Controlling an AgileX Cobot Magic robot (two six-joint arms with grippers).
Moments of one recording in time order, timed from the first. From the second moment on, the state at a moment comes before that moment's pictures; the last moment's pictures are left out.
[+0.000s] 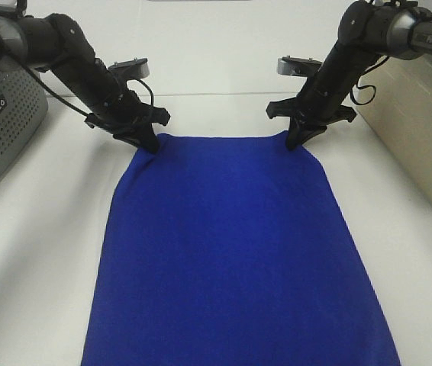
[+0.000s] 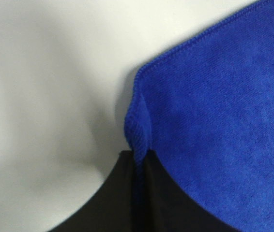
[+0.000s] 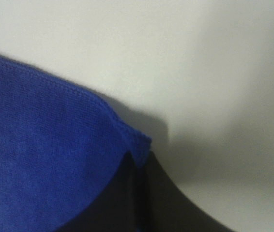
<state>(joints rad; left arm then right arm) -0.22 2.54 -2.08 -0.51 0.94 0.38 0.15 2.57 -2.16 0.35 1.03 -0.24</state>
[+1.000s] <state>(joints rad) -0.22 2.54 -2.26 -0.39 0.68 0.44 0.15 2.55 -2.30 0.33 0.79 -0.28</state>
